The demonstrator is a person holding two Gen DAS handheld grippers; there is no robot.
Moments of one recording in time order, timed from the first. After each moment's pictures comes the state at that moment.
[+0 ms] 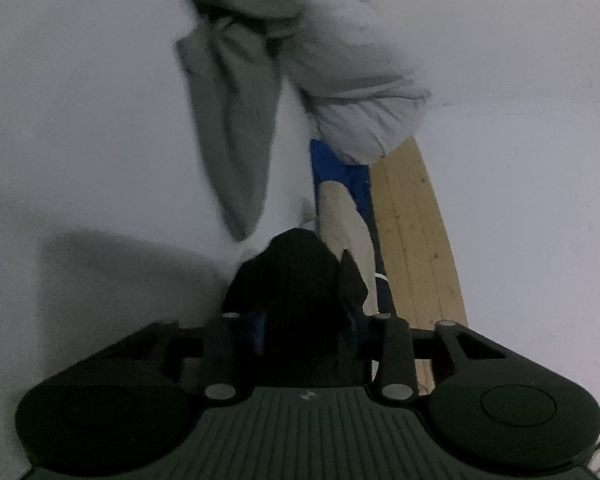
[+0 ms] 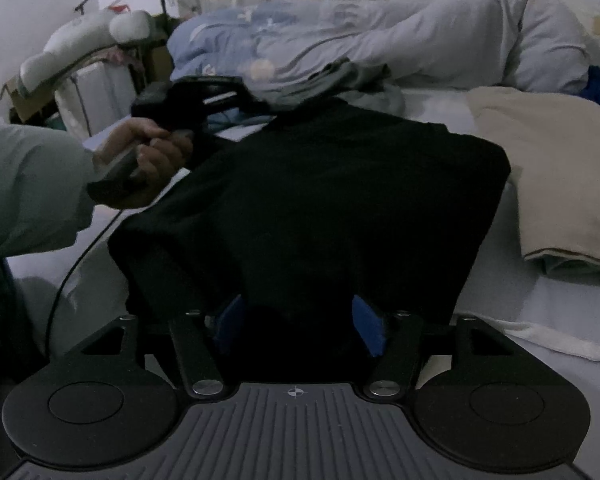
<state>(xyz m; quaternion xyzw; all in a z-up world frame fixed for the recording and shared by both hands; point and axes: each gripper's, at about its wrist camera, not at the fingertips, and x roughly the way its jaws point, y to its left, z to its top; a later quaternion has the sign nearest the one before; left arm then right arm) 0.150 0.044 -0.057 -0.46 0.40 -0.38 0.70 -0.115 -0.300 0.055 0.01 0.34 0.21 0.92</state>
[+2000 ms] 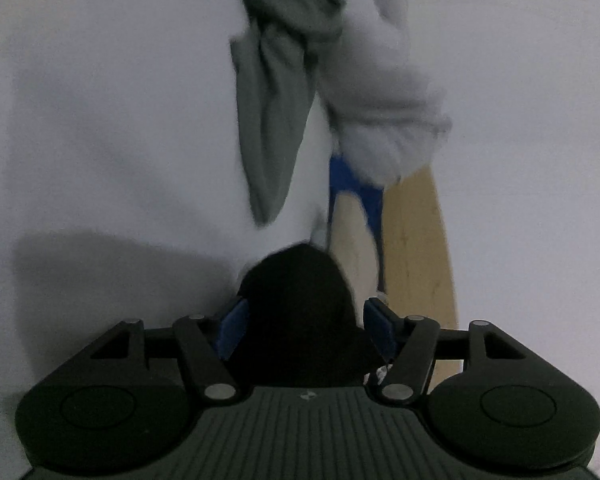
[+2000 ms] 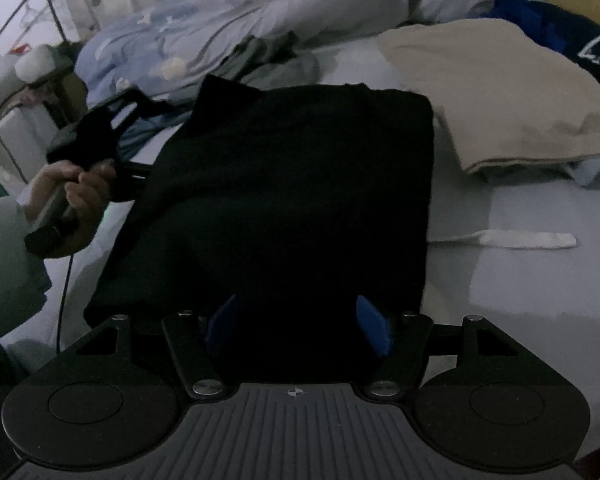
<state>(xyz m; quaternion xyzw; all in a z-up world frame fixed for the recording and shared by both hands) 0.162 0.034 -0.078 -0.52 0.43 -0.33 0.66 -0.141 -0.296 0.065 0.11 0.40 0.09 0.91</state>
